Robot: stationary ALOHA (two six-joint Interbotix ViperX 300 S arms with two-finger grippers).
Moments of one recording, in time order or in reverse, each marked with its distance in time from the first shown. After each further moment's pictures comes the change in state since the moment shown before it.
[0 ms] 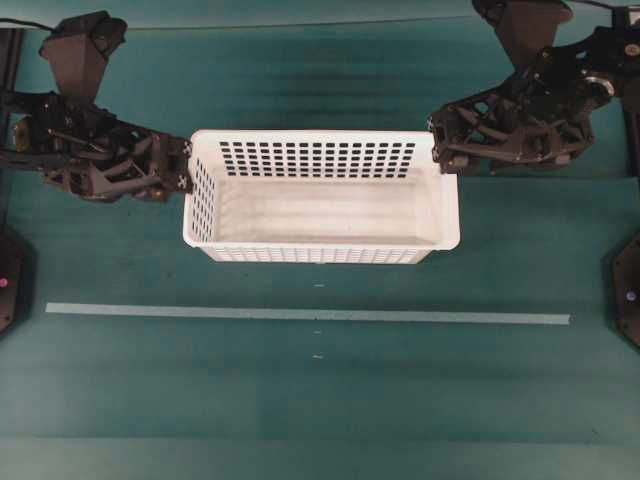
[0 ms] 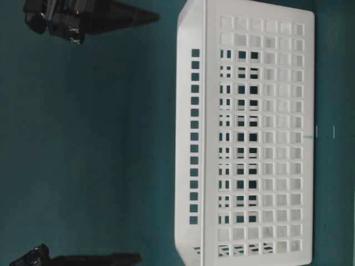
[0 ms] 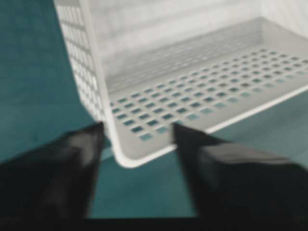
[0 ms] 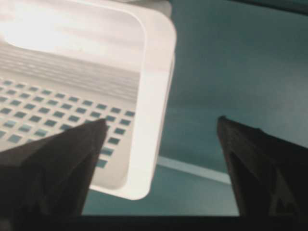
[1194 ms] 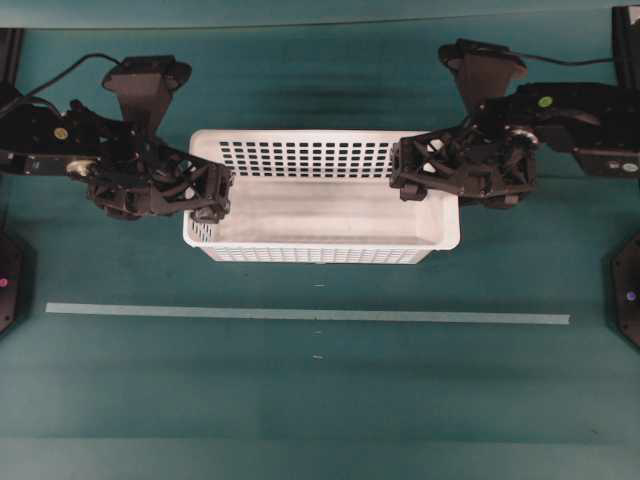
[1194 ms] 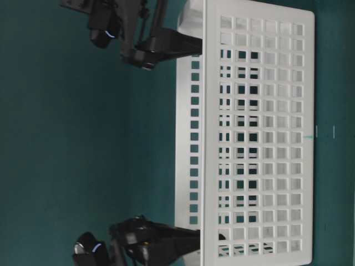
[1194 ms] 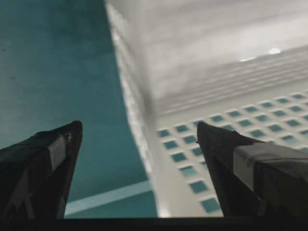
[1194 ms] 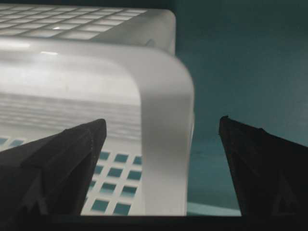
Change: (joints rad) left arm 0.014 0.275 0.006 0.000 -0.032 -0.005; right arm 0.055 0.209 0.075 -0.008 -0.245 0.184
